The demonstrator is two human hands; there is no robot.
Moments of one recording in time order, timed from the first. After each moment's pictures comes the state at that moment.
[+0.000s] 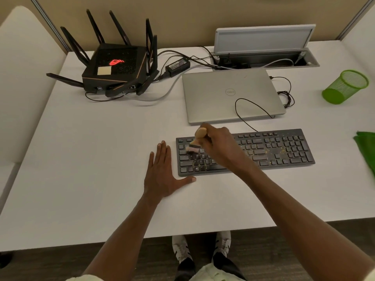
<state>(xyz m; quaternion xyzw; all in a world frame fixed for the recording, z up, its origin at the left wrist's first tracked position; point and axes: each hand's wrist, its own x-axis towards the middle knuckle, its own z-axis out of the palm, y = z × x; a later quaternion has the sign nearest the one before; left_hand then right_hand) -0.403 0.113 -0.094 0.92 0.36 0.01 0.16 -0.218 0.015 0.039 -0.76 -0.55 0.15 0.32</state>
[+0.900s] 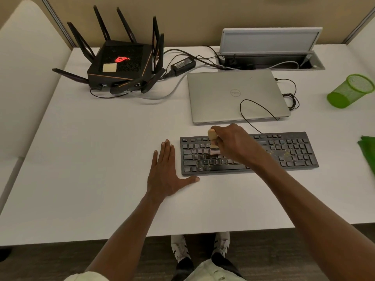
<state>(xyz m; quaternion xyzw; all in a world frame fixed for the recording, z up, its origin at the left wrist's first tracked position) -0.403 0.113 -0.093 0.92 0.36 0.00 0.15 -0.188 0.011 0.034 -0.76 -0.62 0.10 0.18</state>
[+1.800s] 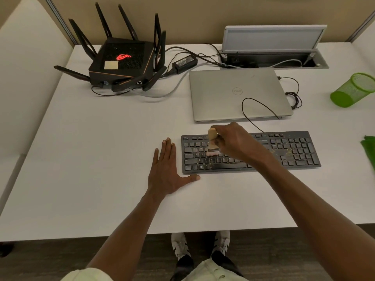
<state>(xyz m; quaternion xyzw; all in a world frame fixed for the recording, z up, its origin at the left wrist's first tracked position) -0.404 0.112 -0.091 0.92 0.36 0.00 0.16 -0.189 0.014 0.038 -0.75 -0.61 0.17 0.20</state>
